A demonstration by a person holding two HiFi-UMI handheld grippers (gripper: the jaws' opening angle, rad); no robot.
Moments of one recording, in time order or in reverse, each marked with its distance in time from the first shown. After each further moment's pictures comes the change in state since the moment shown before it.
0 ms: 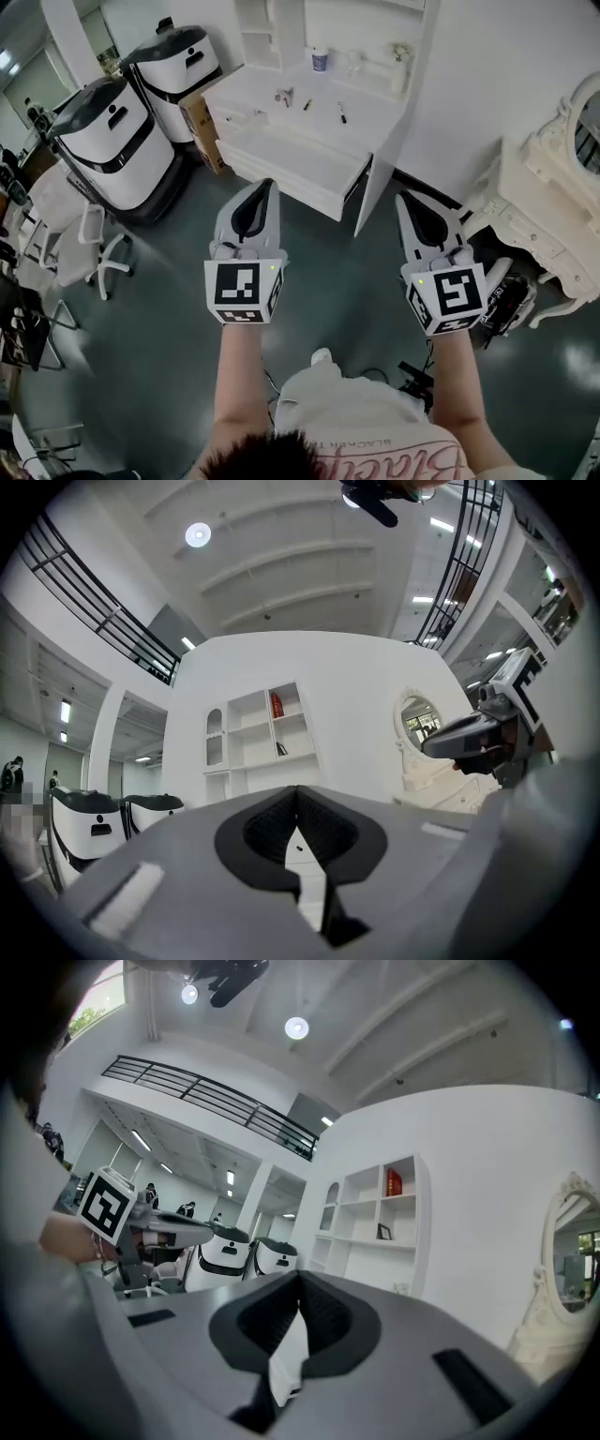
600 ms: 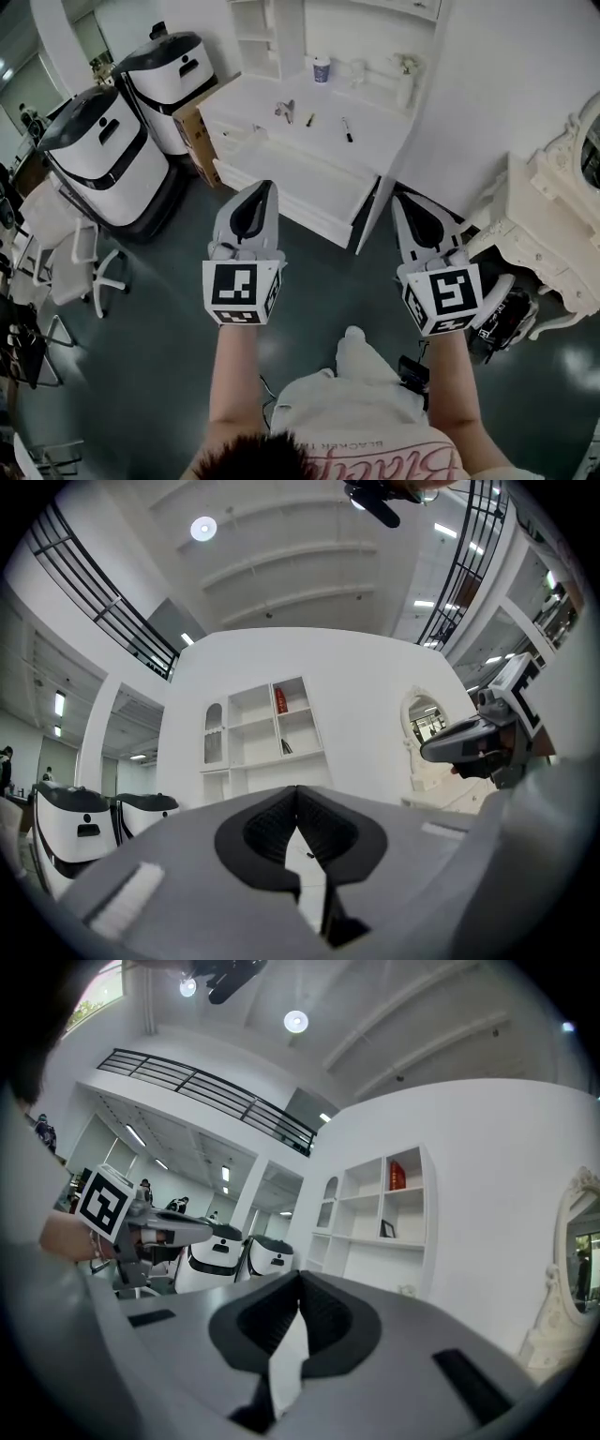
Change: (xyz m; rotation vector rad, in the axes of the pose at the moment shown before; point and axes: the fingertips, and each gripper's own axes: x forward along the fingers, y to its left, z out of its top) left arm 0.077 0.061 -0.029 -0.016 -0.008 -0.024; right arm 0.100 -0.012 -0.013 -0.001 0.014 -0.020
